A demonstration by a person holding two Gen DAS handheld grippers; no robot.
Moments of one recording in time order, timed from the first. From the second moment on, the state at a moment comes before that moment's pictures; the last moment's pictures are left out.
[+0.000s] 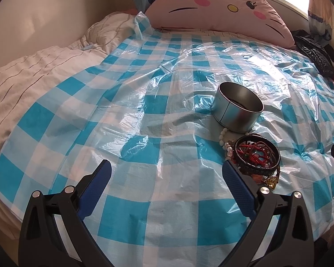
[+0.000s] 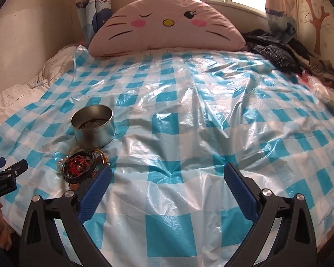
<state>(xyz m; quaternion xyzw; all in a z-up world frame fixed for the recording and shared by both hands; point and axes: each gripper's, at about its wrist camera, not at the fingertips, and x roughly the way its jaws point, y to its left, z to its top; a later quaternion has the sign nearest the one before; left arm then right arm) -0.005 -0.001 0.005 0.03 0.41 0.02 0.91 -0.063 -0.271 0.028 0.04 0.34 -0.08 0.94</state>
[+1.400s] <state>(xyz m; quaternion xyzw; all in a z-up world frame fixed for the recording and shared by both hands) -0.014 -0.016 0.016 0.05 0.39 0.00 0.92 -0.079 -0.235 0.033 -0.01 0.32 -0.08 0.94</state>
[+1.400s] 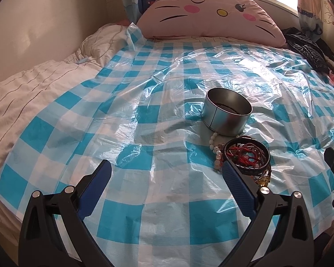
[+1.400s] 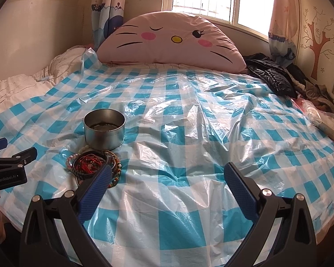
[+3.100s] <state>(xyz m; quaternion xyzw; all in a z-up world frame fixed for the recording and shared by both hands) 0.027 -0.068 -0.008 0.06 0.43 -0.14 0.89 -0.039 -0.256 0.017 0.07 0.35 -0.06 0.93</state>
